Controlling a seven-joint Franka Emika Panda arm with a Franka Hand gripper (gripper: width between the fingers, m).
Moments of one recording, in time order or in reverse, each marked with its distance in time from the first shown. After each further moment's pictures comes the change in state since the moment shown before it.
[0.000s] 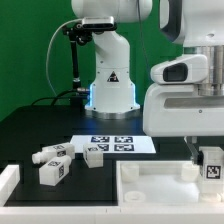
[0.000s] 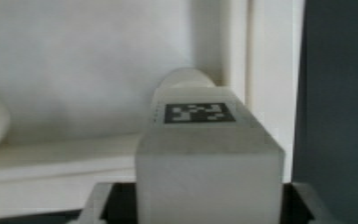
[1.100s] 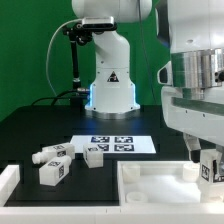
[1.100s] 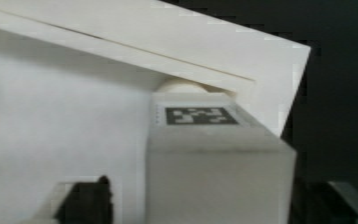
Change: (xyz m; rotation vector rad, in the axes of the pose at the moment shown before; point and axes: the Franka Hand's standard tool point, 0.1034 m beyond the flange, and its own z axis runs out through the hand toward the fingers) arm -0.003 0.007 0.005 0.072 -0.010 1.096
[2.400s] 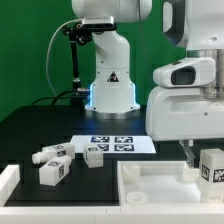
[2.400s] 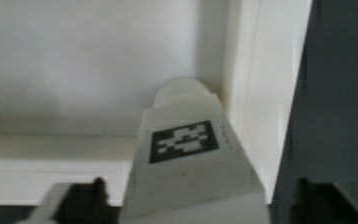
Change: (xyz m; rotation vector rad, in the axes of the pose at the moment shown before) arm -0.010 -0.004 0.000 -0.070 0.011 -1.311
